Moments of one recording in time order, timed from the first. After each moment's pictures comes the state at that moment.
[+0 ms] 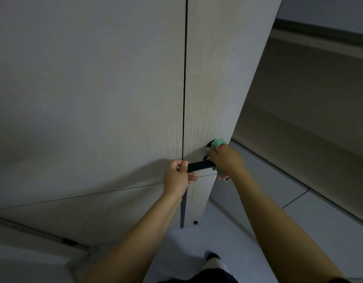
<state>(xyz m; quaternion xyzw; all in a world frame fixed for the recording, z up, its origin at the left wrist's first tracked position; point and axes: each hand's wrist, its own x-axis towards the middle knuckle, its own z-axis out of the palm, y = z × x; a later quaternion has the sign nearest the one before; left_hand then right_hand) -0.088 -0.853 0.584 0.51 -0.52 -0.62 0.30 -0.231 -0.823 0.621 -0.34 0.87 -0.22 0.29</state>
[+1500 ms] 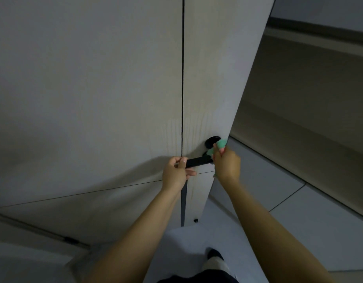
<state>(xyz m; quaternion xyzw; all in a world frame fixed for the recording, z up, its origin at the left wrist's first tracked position) -0.082 -0.850 0.582 0.50 -0.50 -0.64 0.30 -0.214 -0.804 0.588 -0.26 0.84 -0.44 0.20</state>
